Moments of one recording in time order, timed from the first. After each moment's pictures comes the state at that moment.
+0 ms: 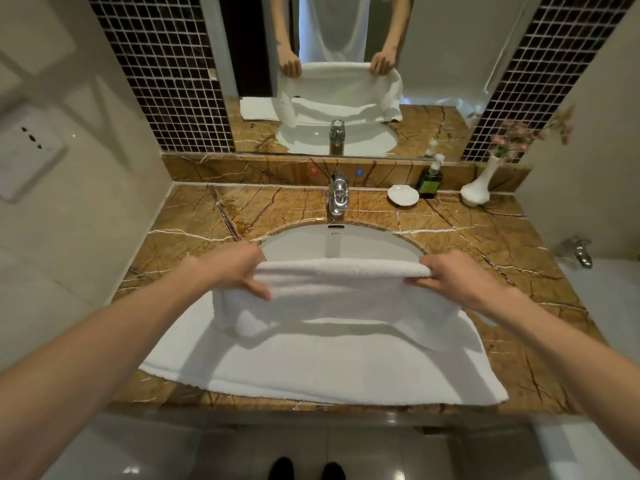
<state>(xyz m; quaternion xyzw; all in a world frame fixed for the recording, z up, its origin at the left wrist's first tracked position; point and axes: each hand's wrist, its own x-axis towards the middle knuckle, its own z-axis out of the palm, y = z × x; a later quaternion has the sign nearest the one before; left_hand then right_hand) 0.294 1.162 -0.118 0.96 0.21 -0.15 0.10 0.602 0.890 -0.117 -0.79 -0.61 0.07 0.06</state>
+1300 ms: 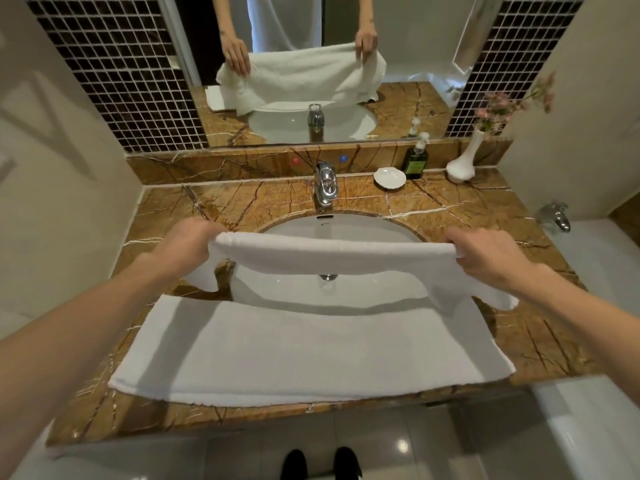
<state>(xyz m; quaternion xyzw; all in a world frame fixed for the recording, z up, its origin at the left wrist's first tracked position) 0.275 1.220 -0.124 0.95 0.29 0.06 0.07 0.618 0.873 -0.112 -0.85 -0.52 -0.04 -0.06</state>
